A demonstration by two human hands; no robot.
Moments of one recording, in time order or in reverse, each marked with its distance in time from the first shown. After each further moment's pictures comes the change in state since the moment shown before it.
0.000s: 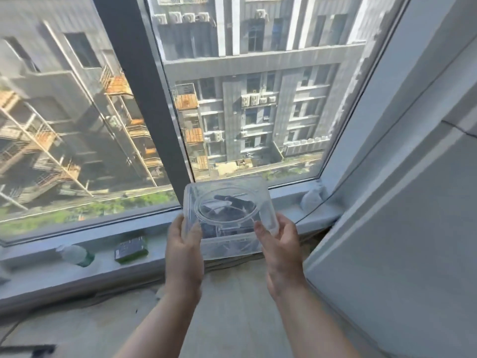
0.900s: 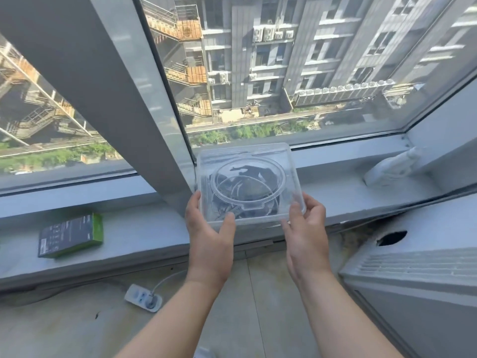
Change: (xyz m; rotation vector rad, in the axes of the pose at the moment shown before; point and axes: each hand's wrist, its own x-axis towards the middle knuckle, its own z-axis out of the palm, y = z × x) left_hand 0.287 -0.282 0.095 0.216 -0.072 -0.032; right_hand 0.313 0.299 0.014 -0.117 0.104 0.087
